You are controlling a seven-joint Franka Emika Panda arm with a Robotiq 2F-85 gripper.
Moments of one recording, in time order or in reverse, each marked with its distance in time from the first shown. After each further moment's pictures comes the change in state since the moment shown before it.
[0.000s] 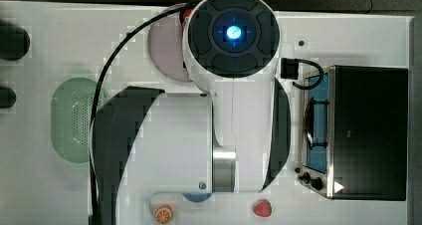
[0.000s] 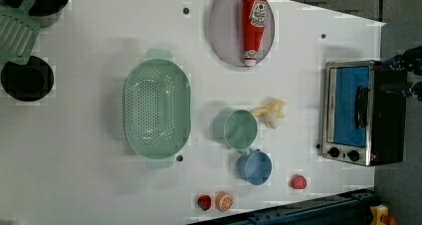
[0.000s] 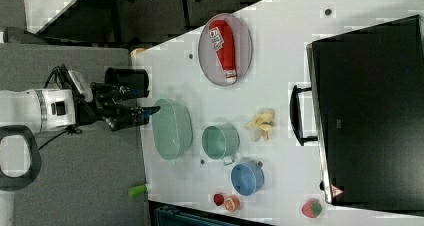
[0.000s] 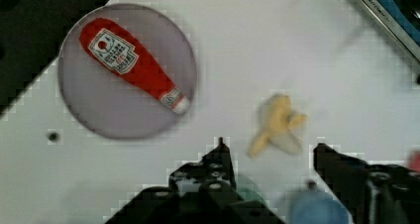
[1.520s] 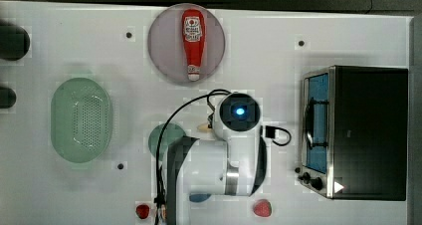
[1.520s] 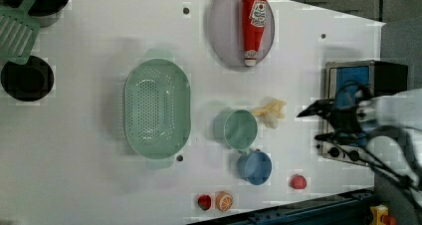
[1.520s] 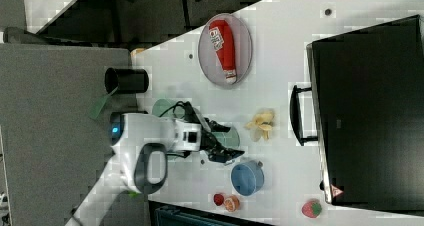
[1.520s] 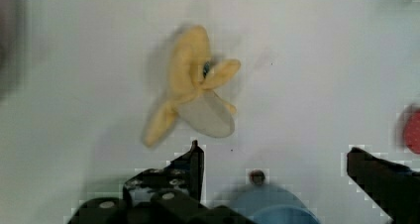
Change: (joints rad) arm -0.019 0.086 -0.051 -0.604 -0.012 0.496 0.001
